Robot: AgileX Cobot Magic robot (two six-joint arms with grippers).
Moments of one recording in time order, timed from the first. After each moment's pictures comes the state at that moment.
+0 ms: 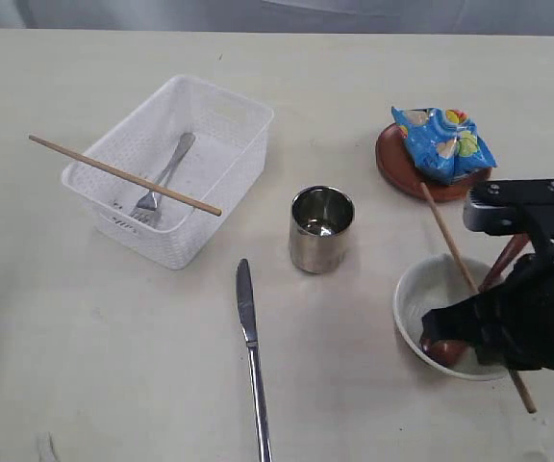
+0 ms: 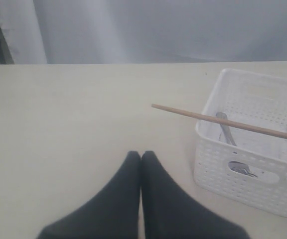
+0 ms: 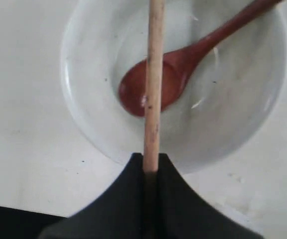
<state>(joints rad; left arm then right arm) -0.12 0.00 0.00 0.07 0.33 -0.11 0.60 1.13 -0.52 0.01 0.87 0.46</state>
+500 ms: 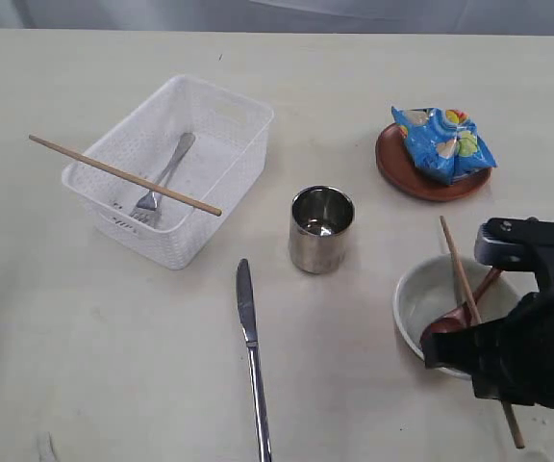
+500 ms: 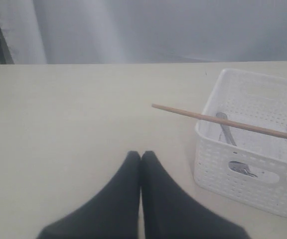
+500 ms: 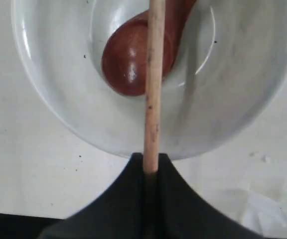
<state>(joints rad) -0.12 0.00 0.00 0.07 0.33 -0.11 0.60 1.13 -0.40 0.07 0.77 0.54</state>
